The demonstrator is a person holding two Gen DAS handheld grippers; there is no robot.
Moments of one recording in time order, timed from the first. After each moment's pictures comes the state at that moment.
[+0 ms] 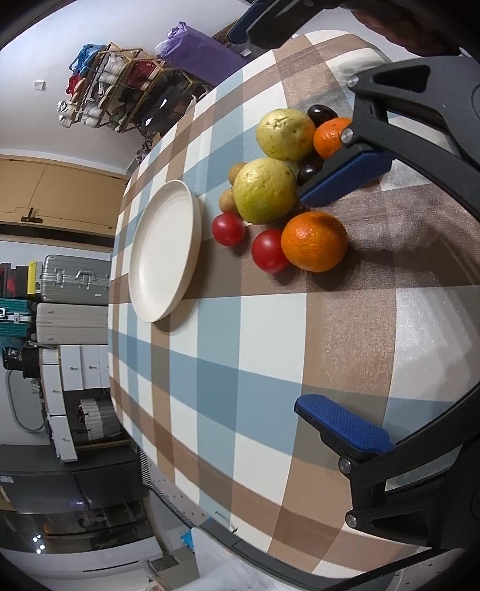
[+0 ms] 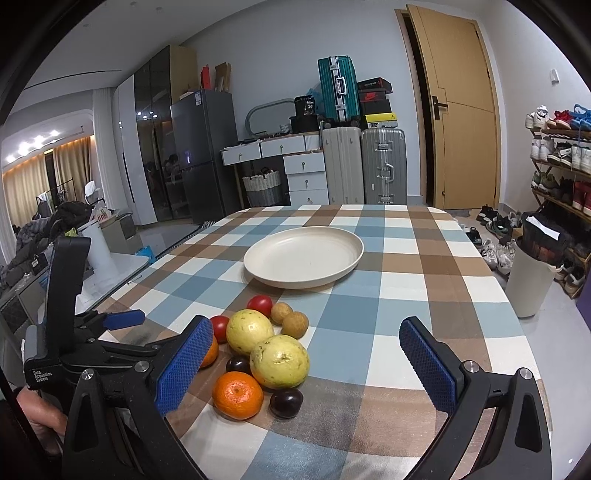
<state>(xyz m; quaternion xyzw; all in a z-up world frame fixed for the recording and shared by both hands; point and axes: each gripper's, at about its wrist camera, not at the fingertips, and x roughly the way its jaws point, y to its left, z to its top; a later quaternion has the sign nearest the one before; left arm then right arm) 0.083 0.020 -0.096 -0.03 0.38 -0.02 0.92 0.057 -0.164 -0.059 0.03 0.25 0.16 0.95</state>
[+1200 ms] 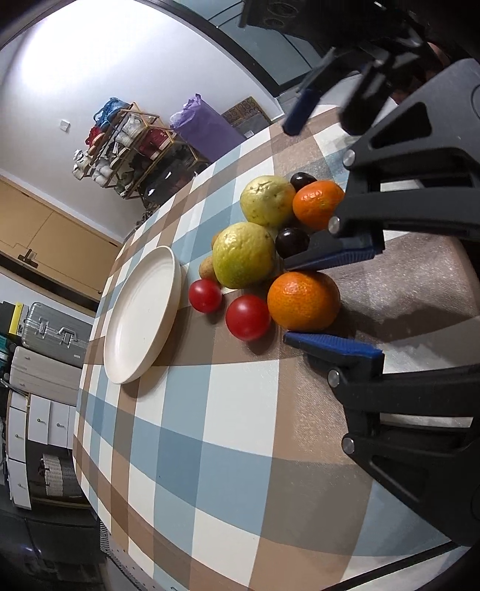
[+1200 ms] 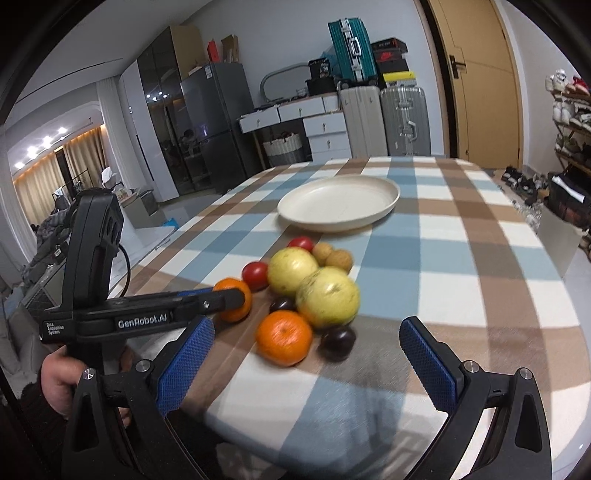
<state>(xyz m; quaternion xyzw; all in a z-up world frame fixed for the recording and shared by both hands) 0.082 0.035 -0.112 -0.15 0.40 -0.18 0.89 0.037 -0.139 -0.091 0.06 0.33 0.22 0.92</state>
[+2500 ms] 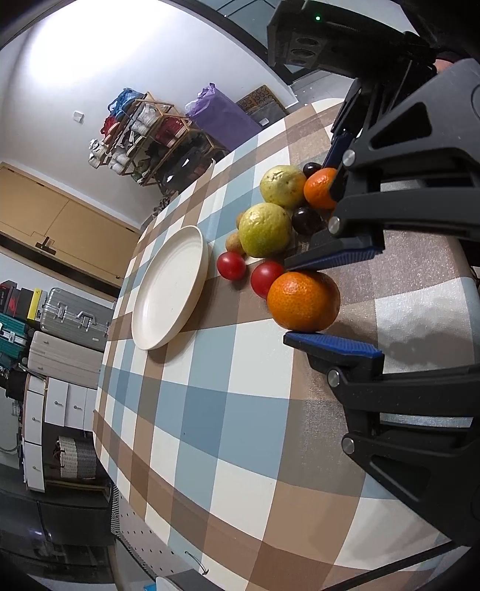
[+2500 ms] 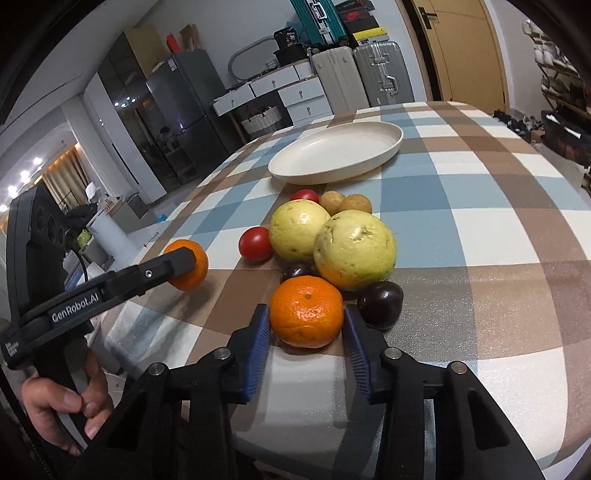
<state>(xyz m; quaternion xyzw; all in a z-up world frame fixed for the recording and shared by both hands) 0.061 0.068 -0.093 -0.14 0.37 -0.14 0.91 0.056 -0.117 -0.121 0.12 0.39 0.19 0.89</state>
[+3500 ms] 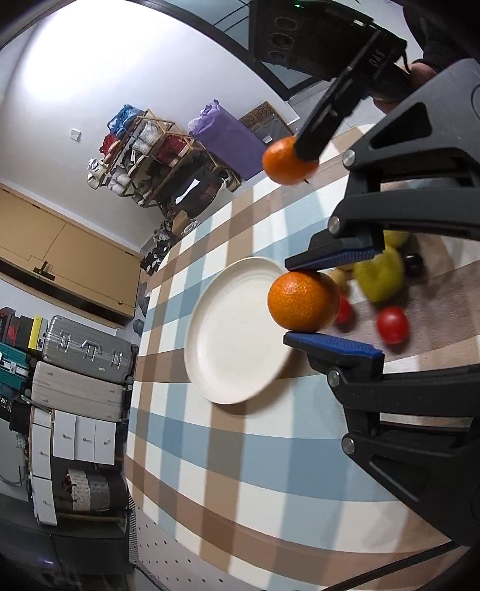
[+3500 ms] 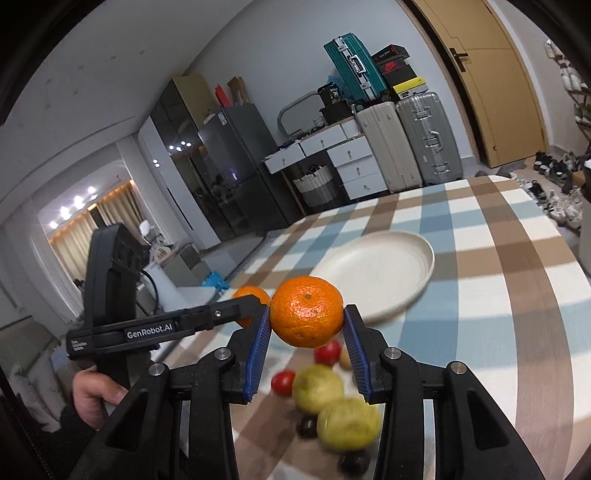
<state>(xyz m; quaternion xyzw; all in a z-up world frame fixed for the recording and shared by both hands) 0.168 0.040 -0.014 -0.13 0.37 -0.19 0.90 0.140 -0.171 -0.033 0.17 0.27 0.29 0.90</state>
